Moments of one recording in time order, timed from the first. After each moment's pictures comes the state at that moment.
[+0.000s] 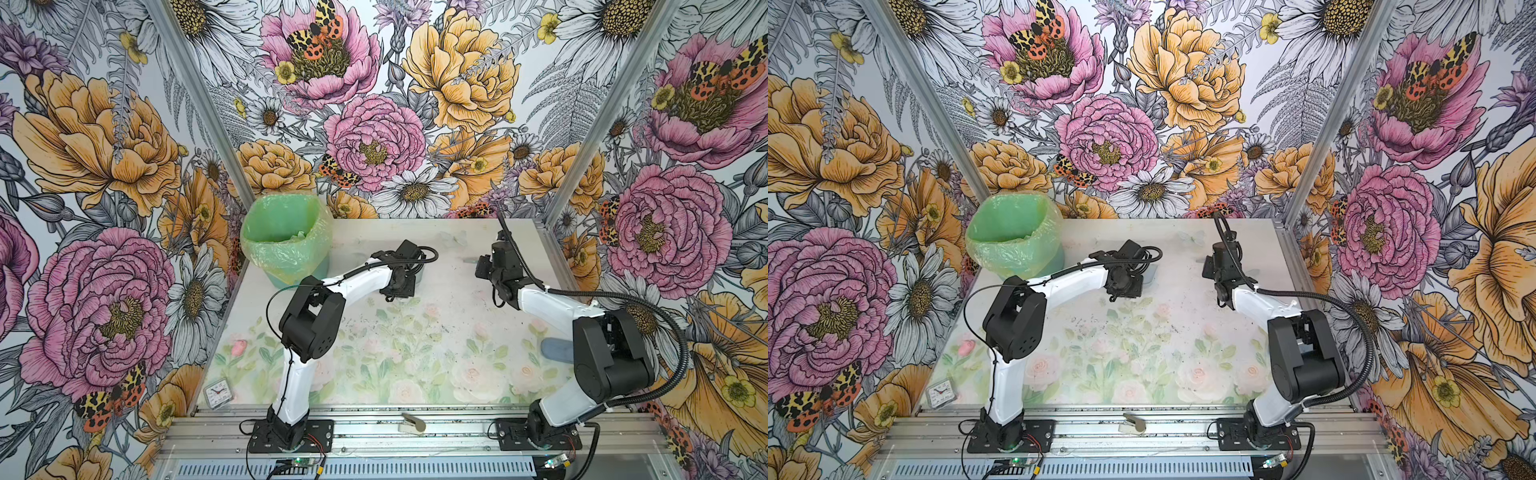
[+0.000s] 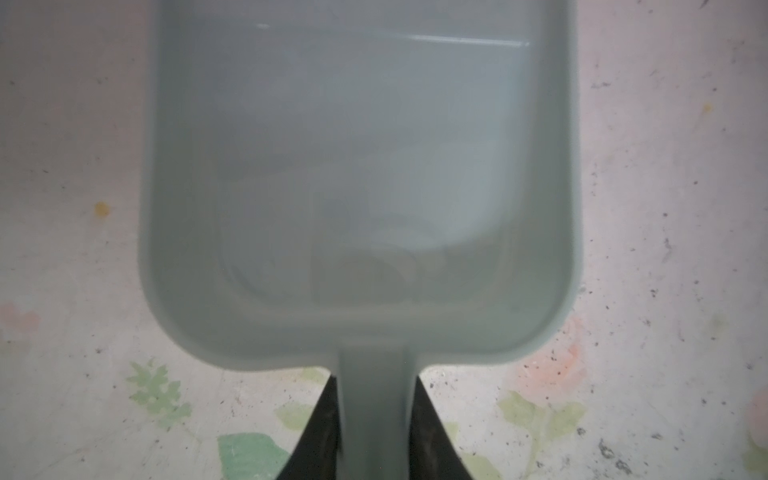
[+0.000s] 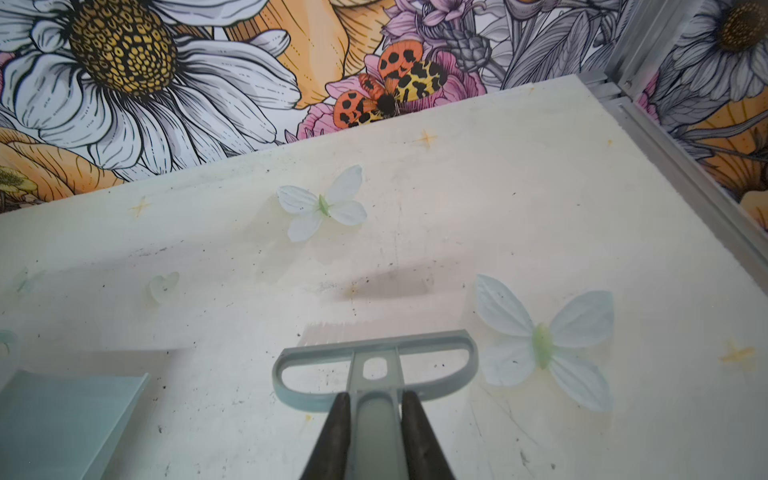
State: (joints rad) left arm -0.66 2.07 1.61 -0.73 -0.09 -0.50; right arm 0.22 1.59 0.92 0.04 0.19 0.33
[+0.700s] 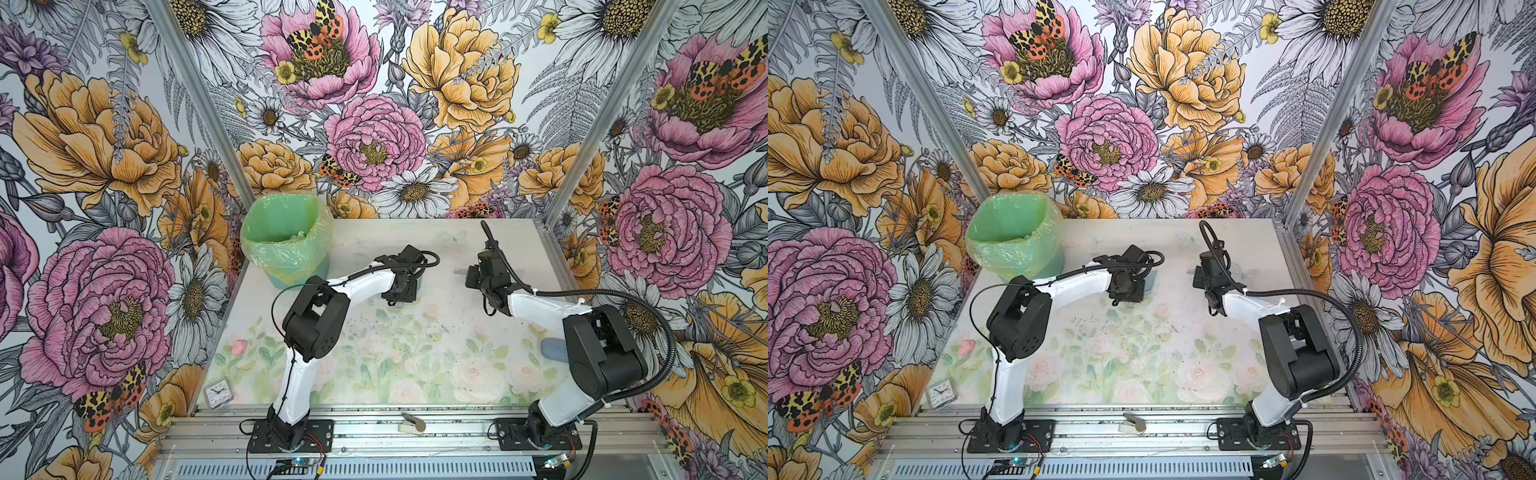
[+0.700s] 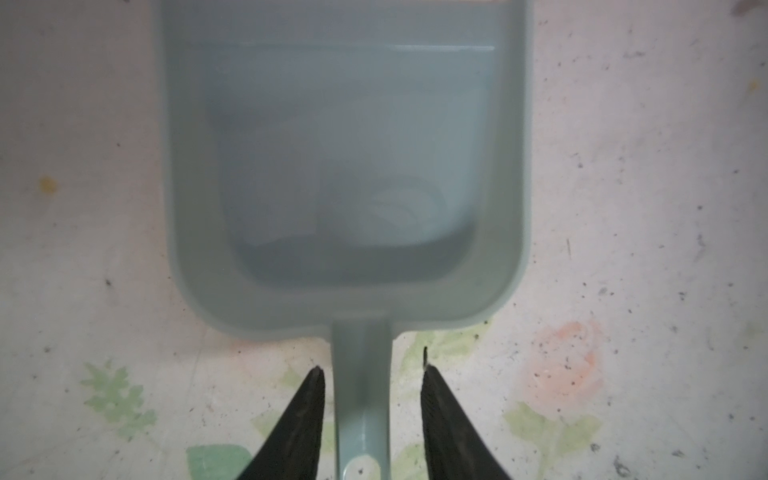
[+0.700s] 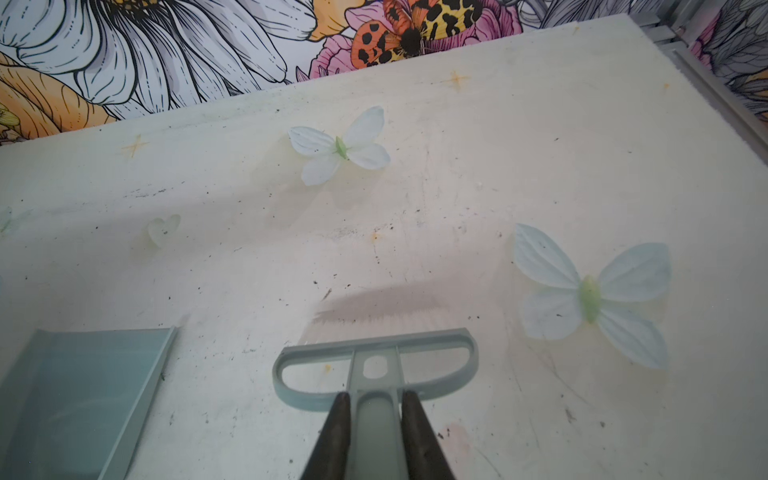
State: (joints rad) left arm -0.68 2.09 1.58 -0.71 -0.09 -0.53; right arm 0.29 1.62 0.88 0.05 0.23 0.36
